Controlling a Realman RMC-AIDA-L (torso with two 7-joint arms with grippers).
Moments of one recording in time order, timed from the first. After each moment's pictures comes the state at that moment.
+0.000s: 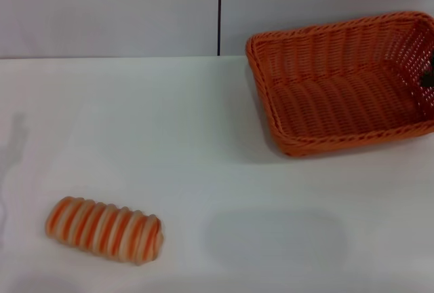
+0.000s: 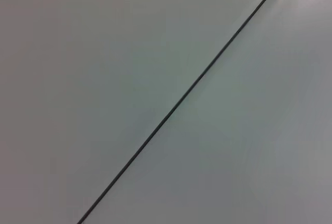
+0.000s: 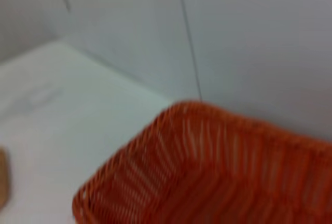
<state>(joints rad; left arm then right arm) -0.18 -2.07 -0.11 -0.13 1.48 1.81 -0.84 0.56 1.88 -0.64 -1.02 0.91 1.74 -1.33</state>
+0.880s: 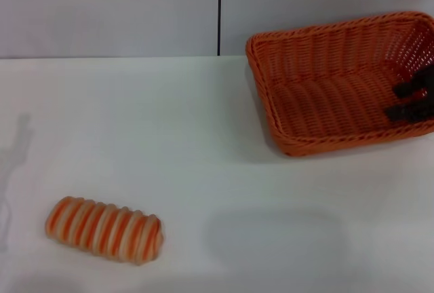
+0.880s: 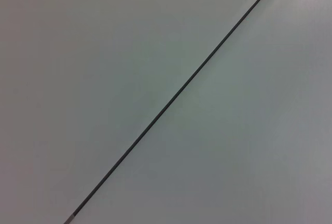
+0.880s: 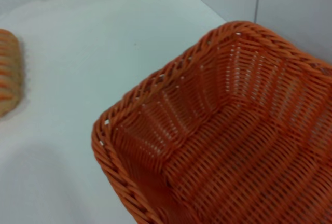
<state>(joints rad) -0.18 -2.07 -0.09 -0.14 1.48 1.80 -0.84 0.73 1.94 -0.79 -1.03 0.63 1.76 -1.31</state>
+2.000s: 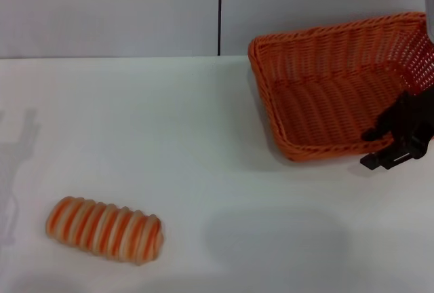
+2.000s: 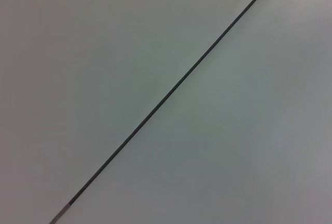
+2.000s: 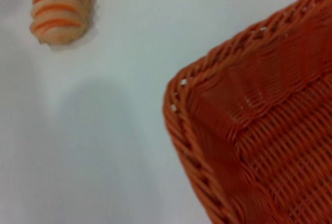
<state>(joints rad) -0.20 -2.07 -0.09 -0.16 1.48 1.78 -0.84 0.79 1.98 -1.00 -0.94 0.57 1.75 -1.33</state>
